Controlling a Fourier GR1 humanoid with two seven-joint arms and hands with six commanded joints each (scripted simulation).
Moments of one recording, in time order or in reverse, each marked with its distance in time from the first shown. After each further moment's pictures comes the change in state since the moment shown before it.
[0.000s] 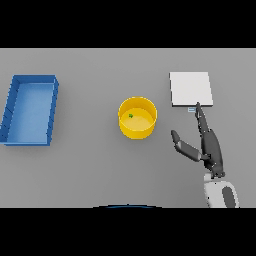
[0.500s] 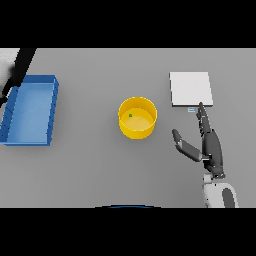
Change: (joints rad) left arm -0.449 -0.238 -0.253 0.289 -0.461 -0.308 -0.195; right arm 0.017 0.030 -0.009 -0.032 -0.024 -0.015 0.021
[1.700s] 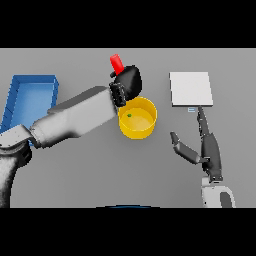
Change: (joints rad) left arm 0.302 -0.242 -0.439 -0.429 -0.518 -0.187 -0.114; right arm 0.031 0.011 0.022 -0.021 0.065 -0.035 0.038
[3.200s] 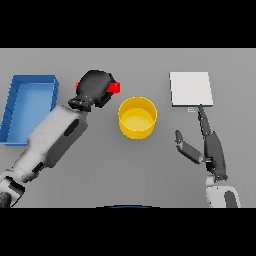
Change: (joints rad) left arm 0.501 0.014 0.675 -0.273 0.414 0.339 0.261; right arm -0.006 -0.046 0.001 -0.025 -0.011 0.045 0.017
